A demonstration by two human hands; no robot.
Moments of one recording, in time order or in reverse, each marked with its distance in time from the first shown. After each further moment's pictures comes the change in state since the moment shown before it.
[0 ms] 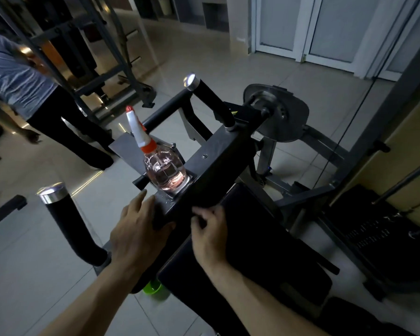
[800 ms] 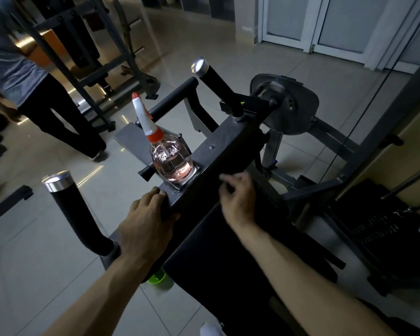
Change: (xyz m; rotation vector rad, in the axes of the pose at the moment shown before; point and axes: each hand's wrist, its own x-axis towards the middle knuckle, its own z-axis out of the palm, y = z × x) left_hand -0.003 -0.003 0.012 -0.013 0.003 0.044; right_hand 0.067 0.011 -0.038 -0.119 0.063 -0.219
